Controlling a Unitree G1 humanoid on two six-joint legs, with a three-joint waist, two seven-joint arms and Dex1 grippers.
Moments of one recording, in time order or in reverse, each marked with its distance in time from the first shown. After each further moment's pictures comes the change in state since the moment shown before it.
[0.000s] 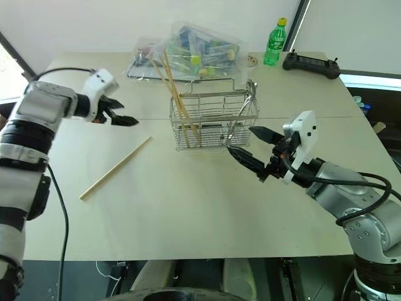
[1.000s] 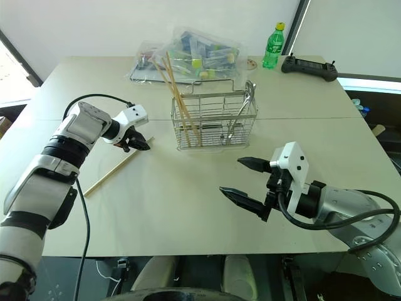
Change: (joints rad) left arm 0.061 -0.128 -0.058 0.001 0.194 -0.003 -0.072; right arm 0.171 -0.100 -0.024 -0.130 0.011 -0.004 0.124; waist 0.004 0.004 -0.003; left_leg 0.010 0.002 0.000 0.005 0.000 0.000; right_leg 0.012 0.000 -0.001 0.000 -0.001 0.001
